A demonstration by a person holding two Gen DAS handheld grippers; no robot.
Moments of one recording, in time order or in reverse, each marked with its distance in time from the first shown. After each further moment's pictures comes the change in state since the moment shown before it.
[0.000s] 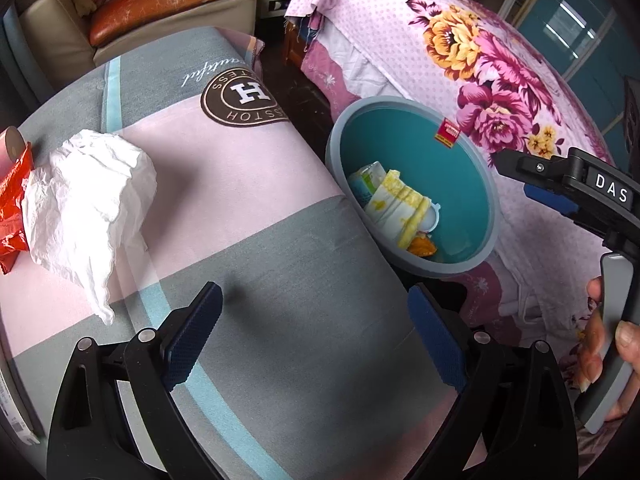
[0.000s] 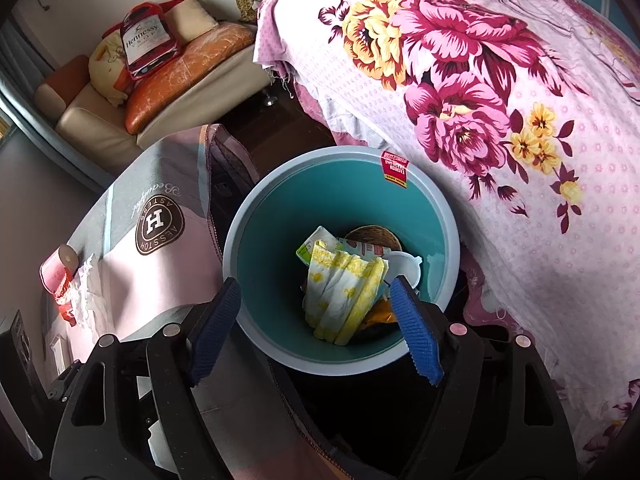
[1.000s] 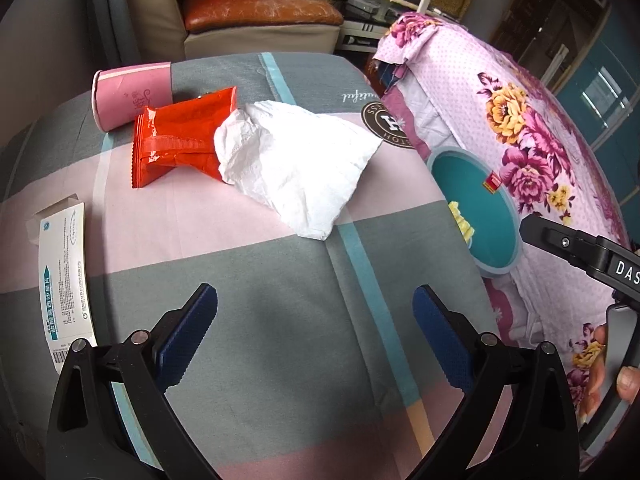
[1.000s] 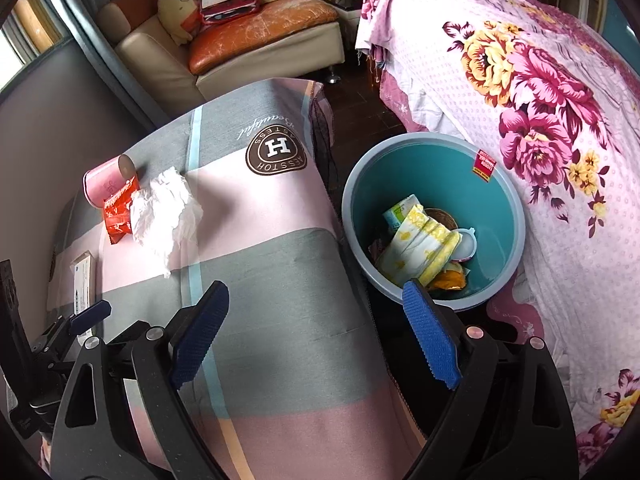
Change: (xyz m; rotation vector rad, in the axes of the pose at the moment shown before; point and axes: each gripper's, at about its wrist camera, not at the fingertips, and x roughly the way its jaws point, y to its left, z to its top) left arm -0.088 0.106 -0.065 -0.217 -0.128 0.075; right arm -0.034 0.125 -0.060 -0.257 0.063 0.035
